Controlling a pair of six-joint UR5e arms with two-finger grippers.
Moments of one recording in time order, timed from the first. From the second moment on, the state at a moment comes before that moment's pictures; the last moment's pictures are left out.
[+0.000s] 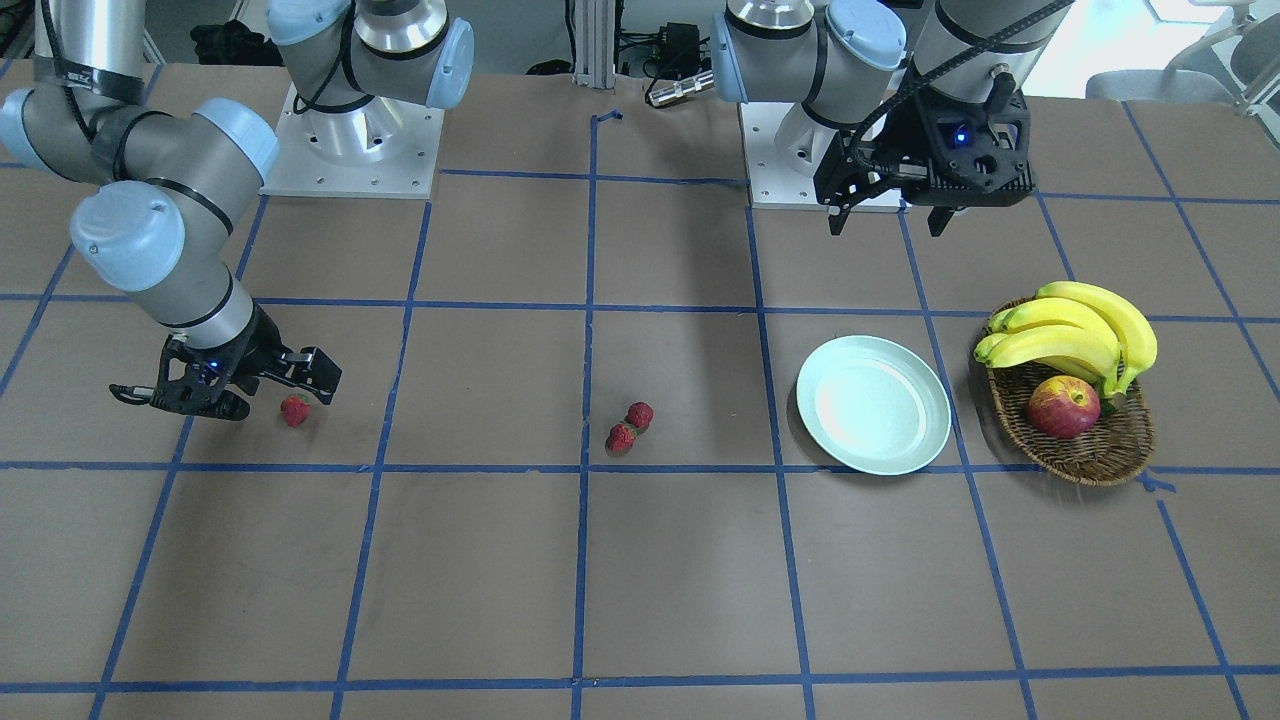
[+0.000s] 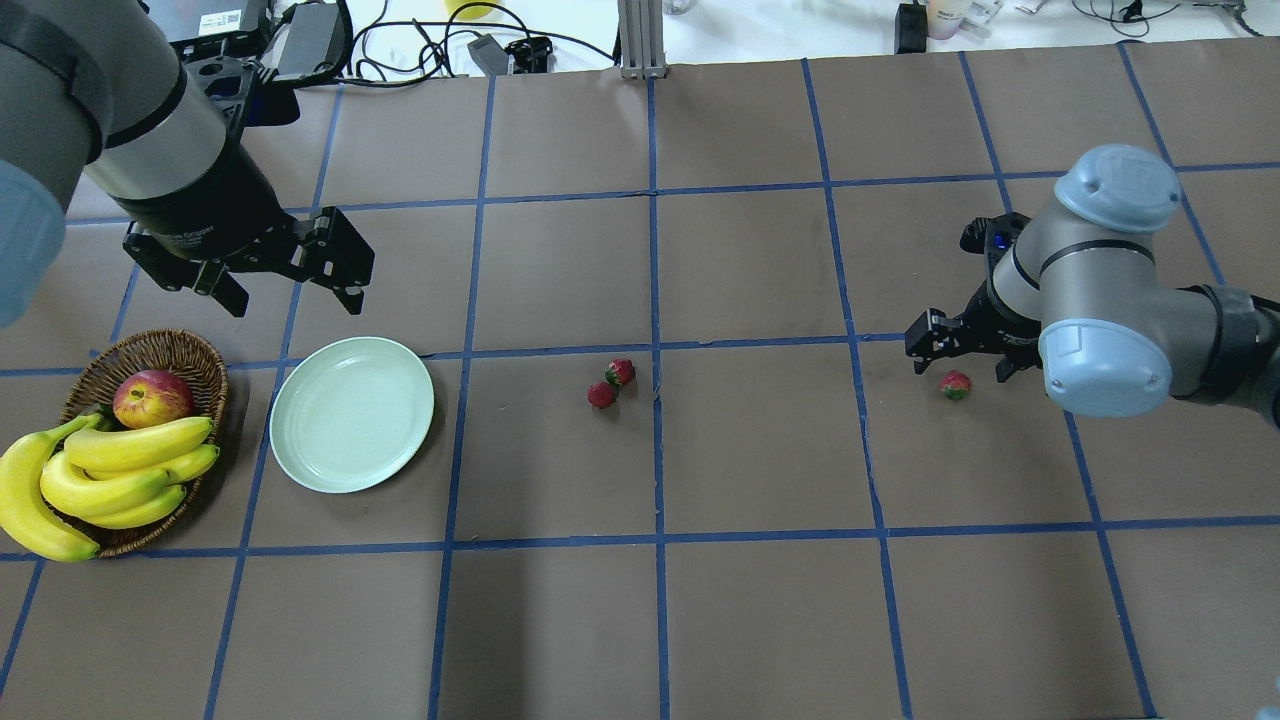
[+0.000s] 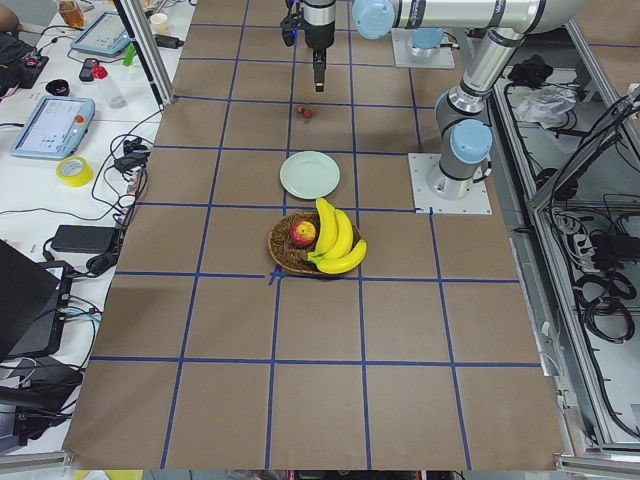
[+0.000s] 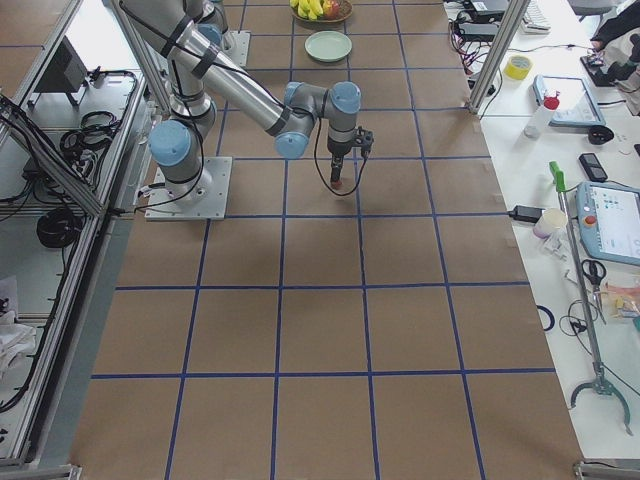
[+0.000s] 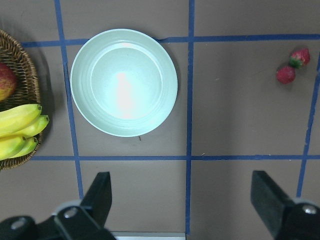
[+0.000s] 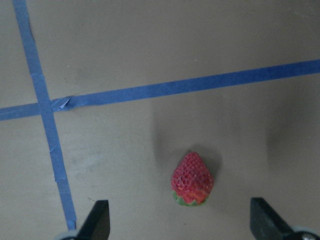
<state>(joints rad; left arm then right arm) -1.53 -1.46 -1.68 -1.59 1.61 0.04 1.32 -1.37 2.12 -2.29 -1.53 -0.11</state>
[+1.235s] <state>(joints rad) -1.53 -1.46 -1.68 -1.59 1.61 0.04 1.31 -1.30 2.13 -2.36 -1.55 -0.13</state>
